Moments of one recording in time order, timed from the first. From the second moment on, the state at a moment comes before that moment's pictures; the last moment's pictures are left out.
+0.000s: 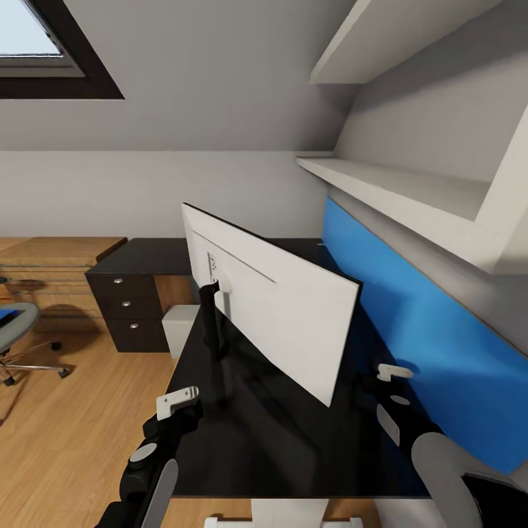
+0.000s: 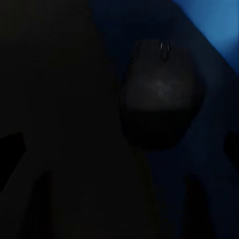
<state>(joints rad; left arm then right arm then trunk) -0.14 -0.13 -0.09 -1.52 0.21 0.50 0.42 -0.80 -0.09 -0.18 -0.24 0.03 -0.12 -0.10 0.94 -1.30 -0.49</state>
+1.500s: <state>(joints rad) -0.14 -0.13 0.24 -1.54 0.26 0.50 0.42 -0.80 -0.09 -0.19 -0.24 0.03 -0.11 -0.11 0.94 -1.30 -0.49</state>
